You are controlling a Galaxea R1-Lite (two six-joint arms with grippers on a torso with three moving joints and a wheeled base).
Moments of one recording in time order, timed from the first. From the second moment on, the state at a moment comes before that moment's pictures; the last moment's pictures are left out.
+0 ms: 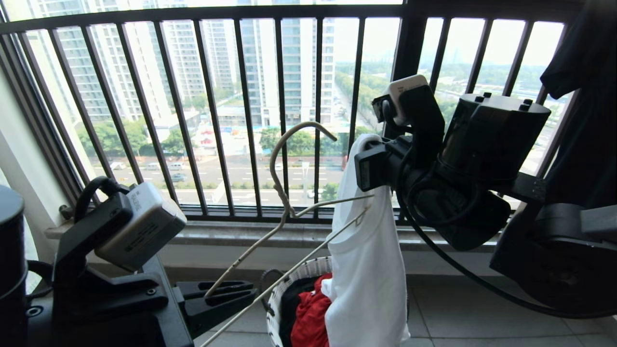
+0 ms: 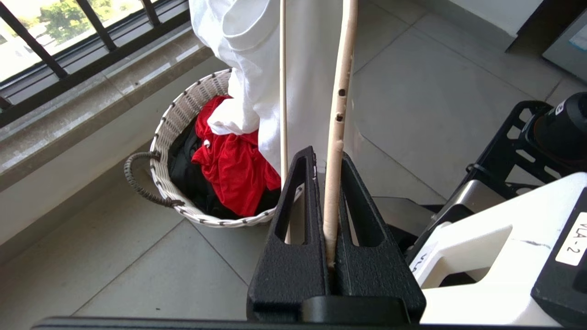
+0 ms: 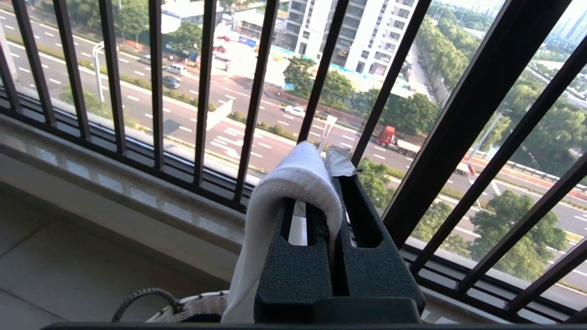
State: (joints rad) left arm -0.88 1.14 -0.72 -0.09 -0.01 -0.07; right arm 0.74 1.75 -1.06 -0.79 -0.49 -0.26
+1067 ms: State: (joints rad) left arm -0.88 1.21 -0.72 -0.17 0.47 0.10; right arm 0.67 1.75 -1.08 -0.78 -0.50 -0.26
